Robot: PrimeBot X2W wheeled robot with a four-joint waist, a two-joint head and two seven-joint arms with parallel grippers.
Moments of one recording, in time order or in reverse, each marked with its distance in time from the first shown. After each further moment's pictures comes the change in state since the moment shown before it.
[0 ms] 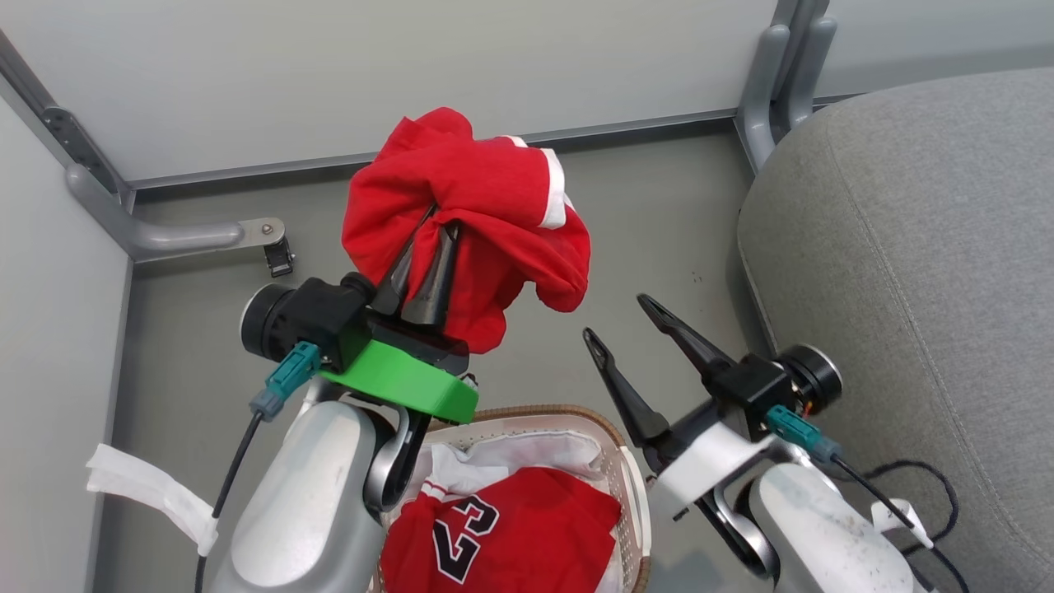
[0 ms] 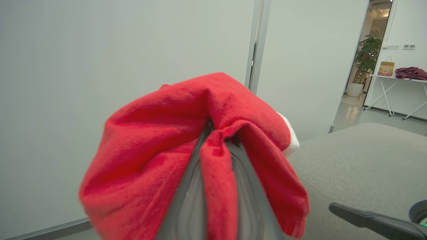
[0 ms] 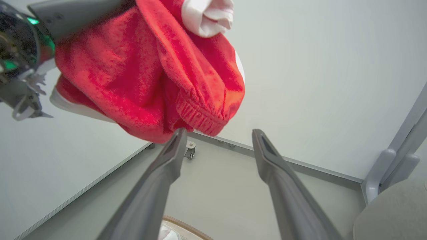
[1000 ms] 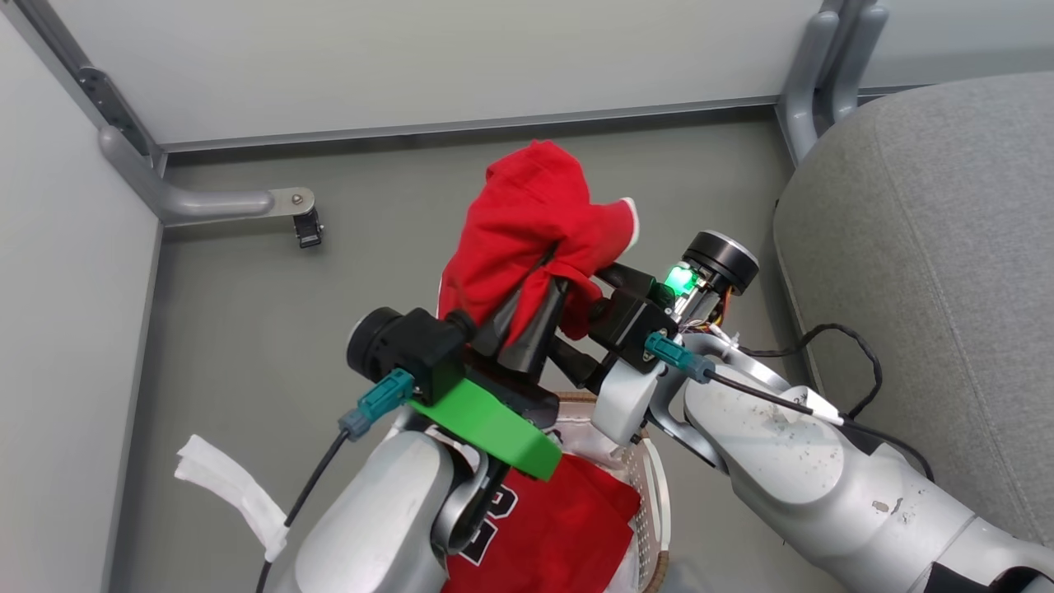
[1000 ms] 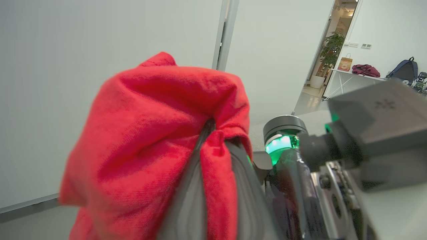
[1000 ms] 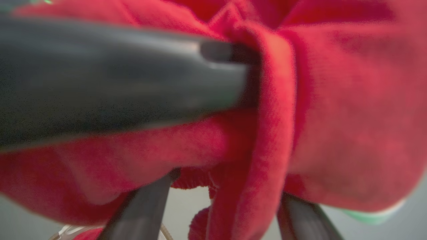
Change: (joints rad) left arm -0.007 0.000 -0.227 -0.005 -0.127 0.000 0.000; right arm -0.430 -0.047 0.384 0.258 -0.027 0.000 0.000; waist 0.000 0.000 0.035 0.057
